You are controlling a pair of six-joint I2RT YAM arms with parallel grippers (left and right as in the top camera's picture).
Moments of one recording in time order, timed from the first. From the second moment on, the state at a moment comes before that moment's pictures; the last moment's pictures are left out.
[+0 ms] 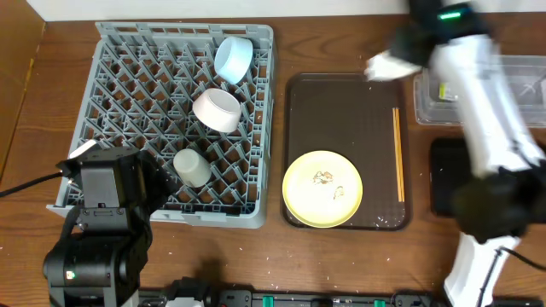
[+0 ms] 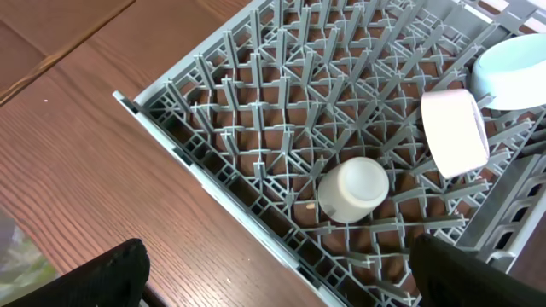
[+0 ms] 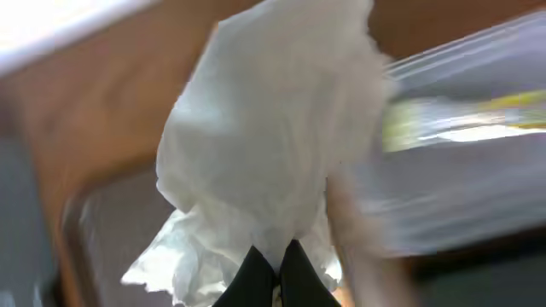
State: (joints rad) left arm 0.00 0.90 1.34 -1.37 -0.43 -0.56; right arm 0.16 2.05 2.17 -1.19 0.18 0.58
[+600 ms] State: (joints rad) left arm 0.00 0.90 1.34 -1.37 -0.43 -0.56; right arm -0.10 2.19 2.14 -1.19 0.10 0.59
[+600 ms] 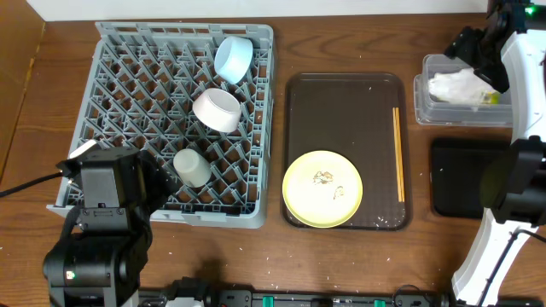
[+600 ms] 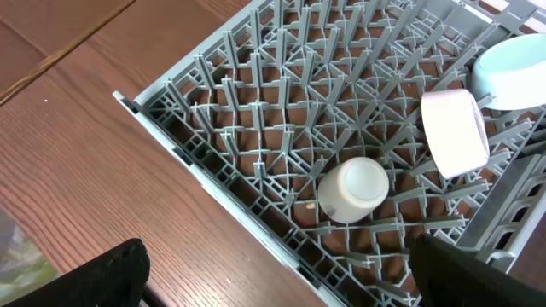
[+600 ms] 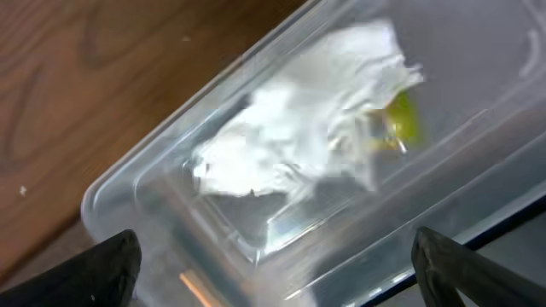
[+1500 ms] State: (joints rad) left arm 0.00 0.90 1.34 -1.37 -0.43 -0.56; right arm 0.36 2.09 2.01 -1.42 -0.01 0.34
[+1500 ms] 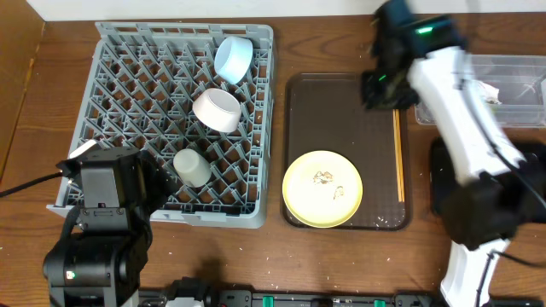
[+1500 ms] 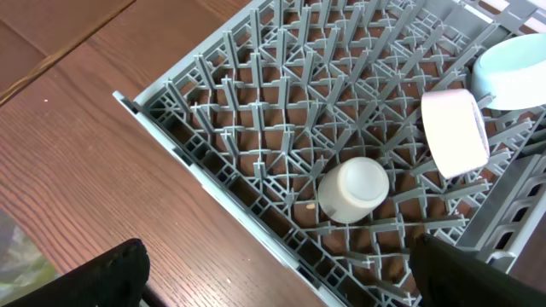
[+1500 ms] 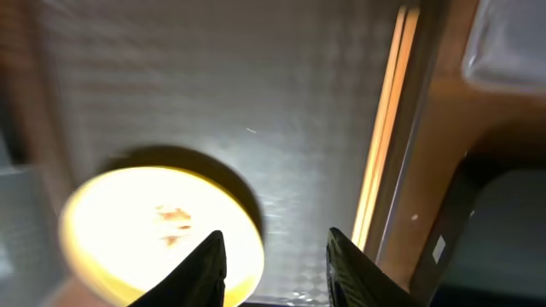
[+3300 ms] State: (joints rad) left arm 0.00 0.90 1.34 -1.37 -0.43 -0.56; right arm 0.21 2.27 1.81 -1.34 -0.11 0.23
